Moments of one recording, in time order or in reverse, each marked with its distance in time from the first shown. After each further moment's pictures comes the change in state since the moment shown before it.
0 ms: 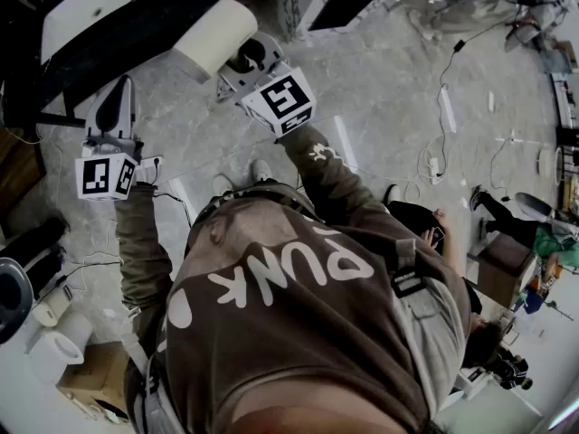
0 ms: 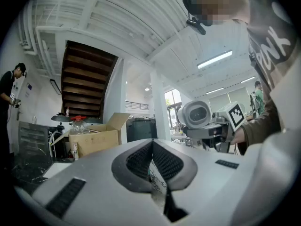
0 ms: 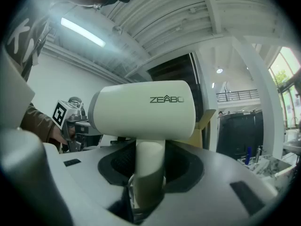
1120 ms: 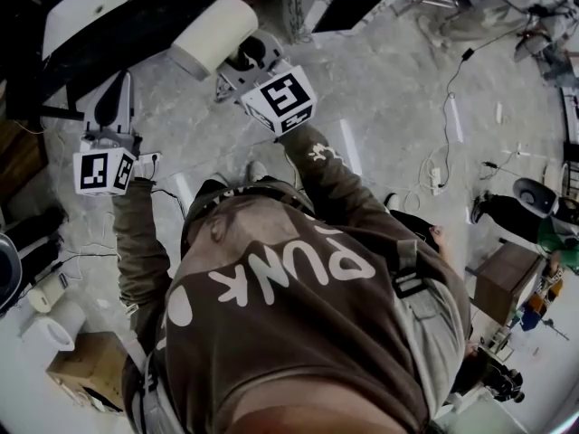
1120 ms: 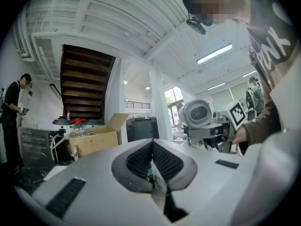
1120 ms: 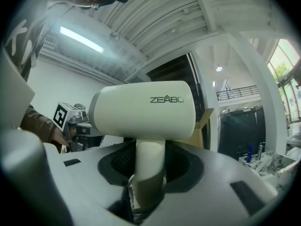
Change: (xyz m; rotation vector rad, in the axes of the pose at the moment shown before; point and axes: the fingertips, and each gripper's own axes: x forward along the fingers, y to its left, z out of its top) left arm 0.036 -0.041 0.010 0.043 0.016 0.034; right arm -0.032 -0.040 -0.002 0.030 -0.043 0.042
